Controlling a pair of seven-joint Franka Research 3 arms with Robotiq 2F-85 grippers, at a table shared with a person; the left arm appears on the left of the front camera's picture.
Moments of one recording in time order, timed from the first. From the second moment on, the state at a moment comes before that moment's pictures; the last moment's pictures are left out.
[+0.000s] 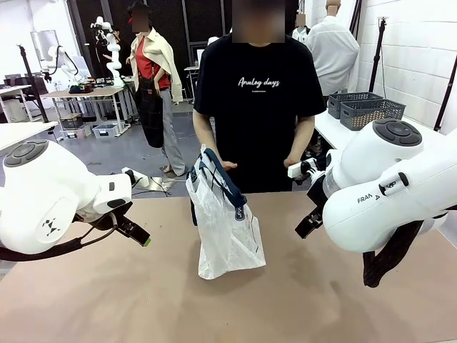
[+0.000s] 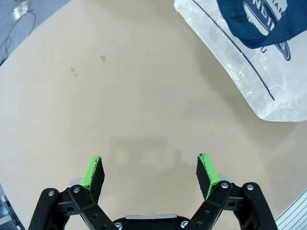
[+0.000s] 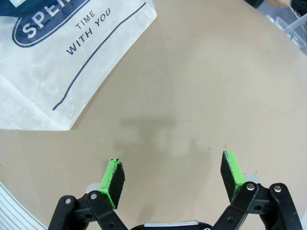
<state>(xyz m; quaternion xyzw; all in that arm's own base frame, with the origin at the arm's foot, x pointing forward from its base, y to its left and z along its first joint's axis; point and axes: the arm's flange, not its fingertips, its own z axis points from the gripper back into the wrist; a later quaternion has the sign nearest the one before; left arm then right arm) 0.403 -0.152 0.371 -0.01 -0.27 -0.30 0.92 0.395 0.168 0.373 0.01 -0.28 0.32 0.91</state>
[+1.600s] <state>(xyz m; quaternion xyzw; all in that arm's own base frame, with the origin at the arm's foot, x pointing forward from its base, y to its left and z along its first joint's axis) 0.399 -0.178 0.408 -0.06 -0.27 -0.28 0.92 0.385 0.210 0.413 0.09 -0.25 0.34 0.90</state>
